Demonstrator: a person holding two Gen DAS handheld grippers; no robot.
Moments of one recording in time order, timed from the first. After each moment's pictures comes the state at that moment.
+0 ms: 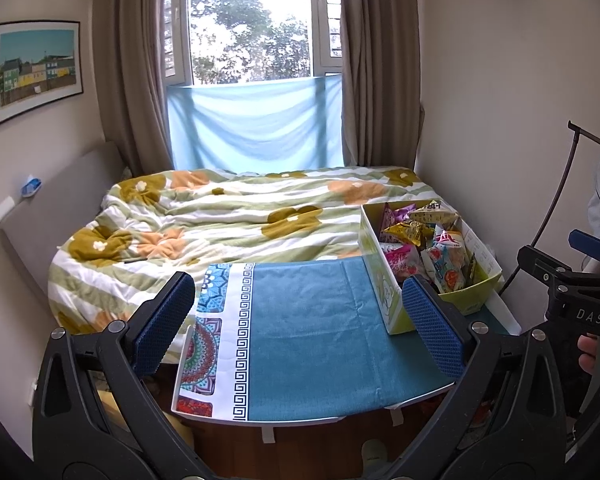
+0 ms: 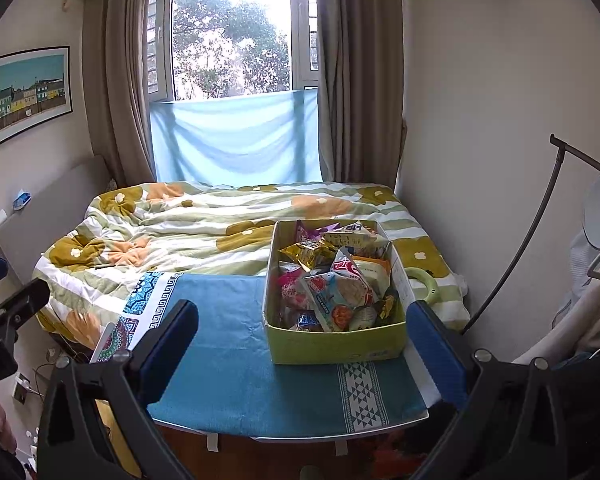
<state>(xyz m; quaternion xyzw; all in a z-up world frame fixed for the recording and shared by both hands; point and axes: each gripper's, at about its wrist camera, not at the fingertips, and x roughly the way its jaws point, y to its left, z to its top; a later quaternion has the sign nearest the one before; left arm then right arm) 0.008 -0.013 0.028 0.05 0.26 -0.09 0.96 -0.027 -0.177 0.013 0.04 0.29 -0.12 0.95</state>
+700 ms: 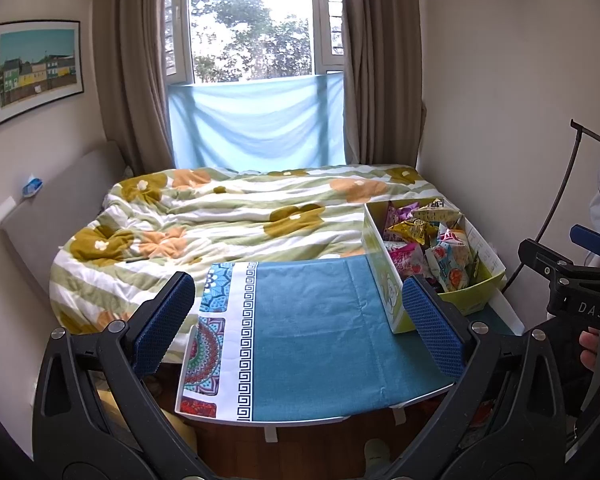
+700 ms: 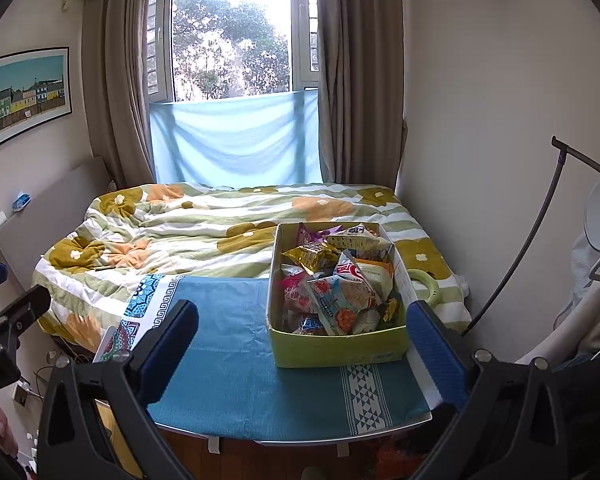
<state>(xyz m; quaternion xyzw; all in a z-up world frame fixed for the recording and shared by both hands) 0.010 -0.010 0.029 0.05 0.26 -0.09 0.96 -0.021 -0.171 0.016 0.04 0.29 -0.12 0.95</state>
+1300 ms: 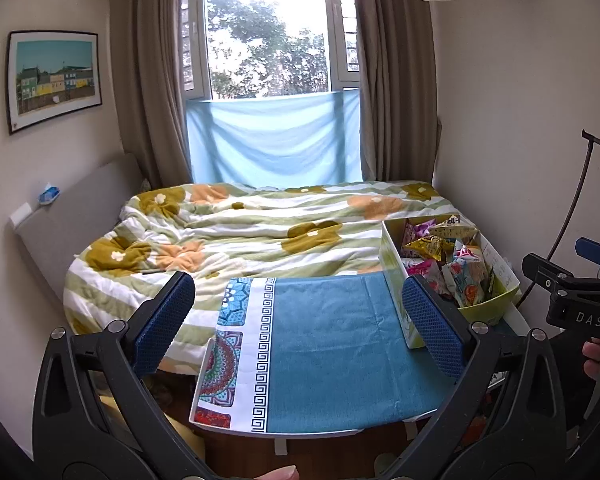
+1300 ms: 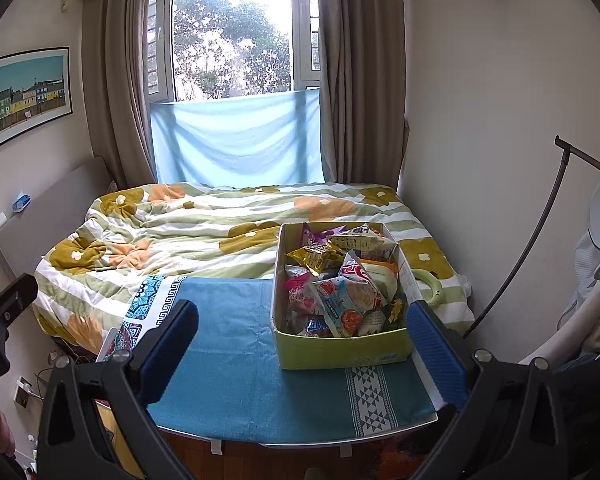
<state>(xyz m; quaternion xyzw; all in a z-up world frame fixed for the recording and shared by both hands) 0.006 -0.002 0.034 0.05 0.23 -0.05 0.97 -0.017 -0.167 0.017 0.04 0.29 -0.12 0.95</state>
